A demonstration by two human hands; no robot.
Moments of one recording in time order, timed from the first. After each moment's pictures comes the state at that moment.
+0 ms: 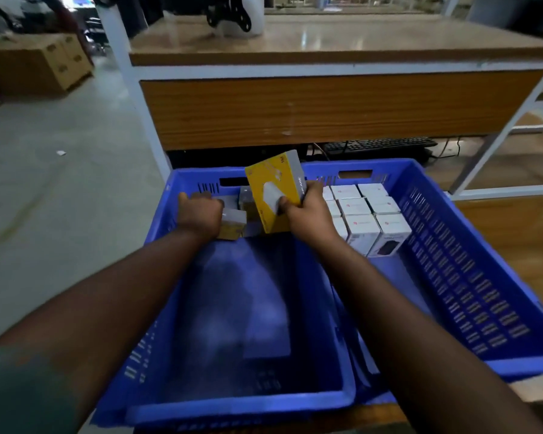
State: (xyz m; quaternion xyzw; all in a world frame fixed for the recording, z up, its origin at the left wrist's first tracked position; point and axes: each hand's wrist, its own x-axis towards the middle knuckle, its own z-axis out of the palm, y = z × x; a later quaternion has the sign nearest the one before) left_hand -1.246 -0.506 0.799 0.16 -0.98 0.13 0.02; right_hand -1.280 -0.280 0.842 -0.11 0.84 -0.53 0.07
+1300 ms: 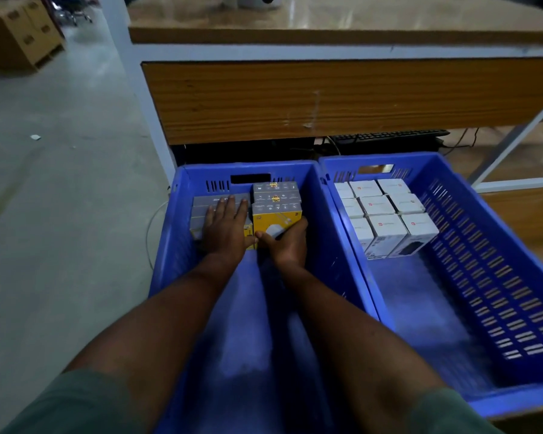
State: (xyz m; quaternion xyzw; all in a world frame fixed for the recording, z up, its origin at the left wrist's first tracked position) left_hand -1.272 -0.523 0.704 0.14 -0.99 -0.03 0.08; right_hand -1.295 -0.378 0.705 0.03 0.80 -0.59 0.04
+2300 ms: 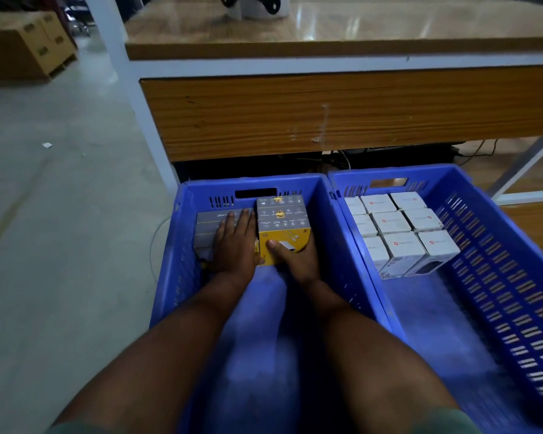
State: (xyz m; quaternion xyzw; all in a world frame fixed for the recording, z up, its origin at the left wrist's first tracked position) left_hand -1.286 -0.513 0.708 0.14 -0.99 -0.04 0.08; right_hand -1.342 -0.371 0.665 -0.05 0.69 -0.71 0.10
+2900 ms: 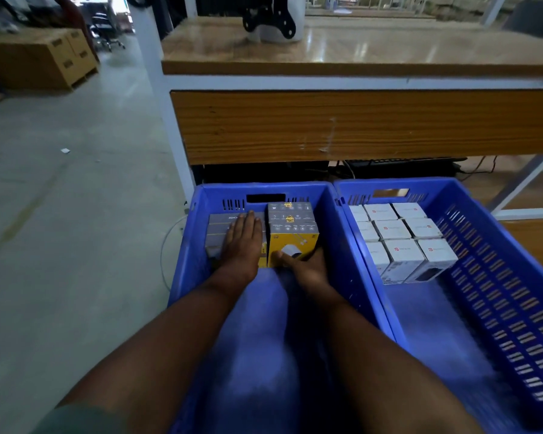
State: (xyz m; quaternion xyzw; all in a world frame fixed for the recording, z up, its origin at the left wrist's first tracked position) left_hand -1.269 -0.514 0.720 0.12 -0.99 -0.02 0.05; right_hand -1.314 -0.358 0.696 0.04 0.72 -0.68 0.16
